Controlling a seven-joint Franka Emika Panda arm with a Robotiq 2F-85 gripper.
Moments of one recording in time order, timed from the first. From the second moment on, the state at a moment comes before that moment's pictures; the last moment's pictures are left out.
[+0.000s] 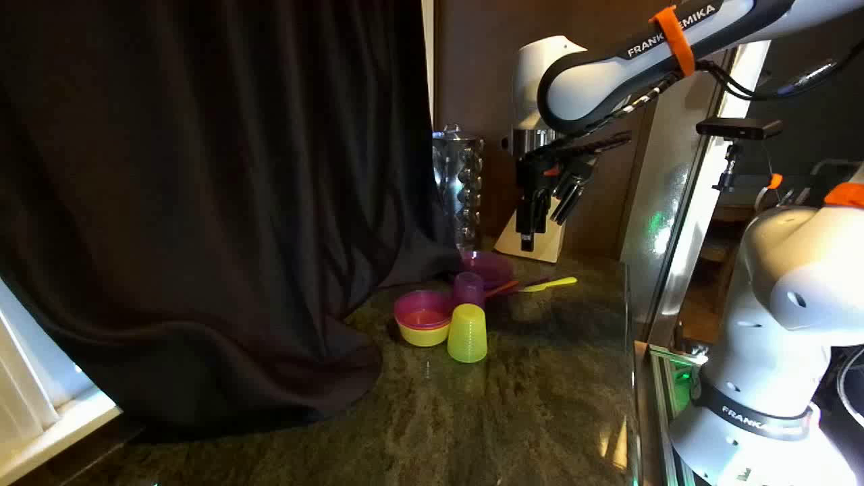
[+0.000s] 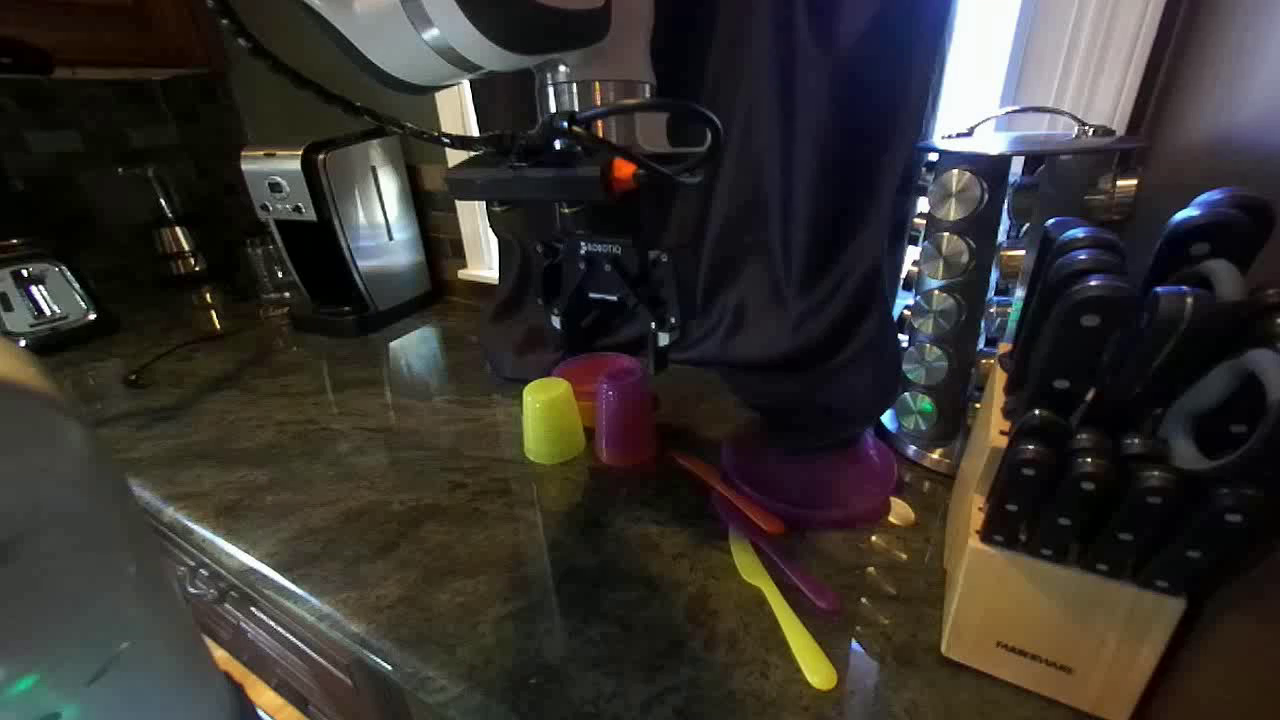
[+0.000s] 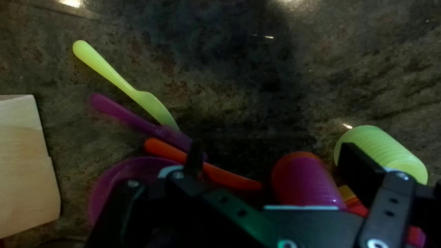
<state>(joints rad) -0.13 -0.55 -0.13 -2.62 -0.16 2.03 -0.13</state>
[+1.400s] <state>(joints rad) -0.14 -0.58 -0.07 -2.27 -0.15 2.24 0.05</state>
